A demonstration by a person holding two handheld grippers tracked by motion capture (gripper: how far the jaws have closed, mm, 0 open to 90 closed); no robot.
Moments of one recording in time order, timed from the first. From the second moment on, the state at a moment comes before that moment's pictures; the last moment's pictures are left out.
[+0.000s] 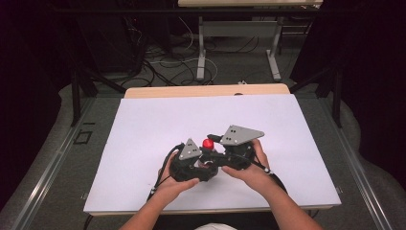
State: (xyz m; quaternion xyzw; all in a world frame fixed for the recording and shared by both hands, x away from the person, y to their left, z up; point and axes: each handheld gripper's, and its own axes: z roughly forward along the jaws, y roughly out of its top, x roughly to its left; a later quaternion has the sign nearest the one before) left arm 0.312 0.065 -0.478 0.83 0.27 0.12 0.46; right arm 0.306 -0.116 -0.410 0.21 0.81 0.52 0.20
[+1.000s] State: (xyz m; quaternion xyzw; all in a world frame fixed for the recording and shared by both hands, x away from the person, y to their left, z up) left arm 0.311 0.064 -0.478 0.83 0.28 0.12 0.46; right arm 0.305 -0.118 -0.405 0.21 0.81 0.51 0.19
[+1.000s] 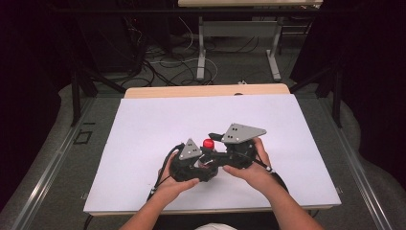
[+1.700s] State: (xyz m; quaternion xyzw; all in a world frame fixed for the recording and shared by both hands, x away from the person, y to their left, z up) left arm 0.309 0.063 -0.477 0.84 0.26 0.11 0.46; right arm 0.327 -0.116 -0.403 0.16 0.83 0.52 0.15
